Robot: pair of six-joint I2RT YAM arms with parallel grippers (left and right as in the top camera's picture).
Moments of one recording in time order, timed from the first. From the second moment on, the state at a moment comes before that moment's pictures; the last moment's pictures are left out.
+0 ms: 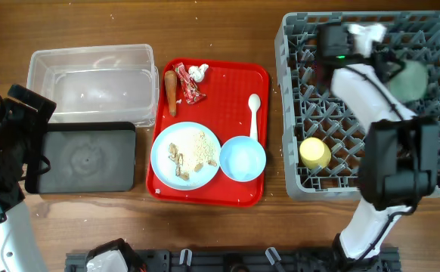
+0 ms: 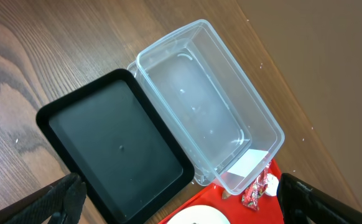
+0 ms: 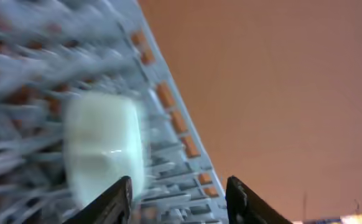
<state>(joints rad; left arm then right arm) 0.37 1.14 1.58 -1.28 -0.08 -0.67 0.15 1.98 1.41 -0.53 1.35 0.02</state>
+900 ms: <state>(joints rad) 0.37 1.14 1.58 -1.28 -0.08 -0.67 0.54 1.89 1.29 -0.89 -0.03 0.09</state>
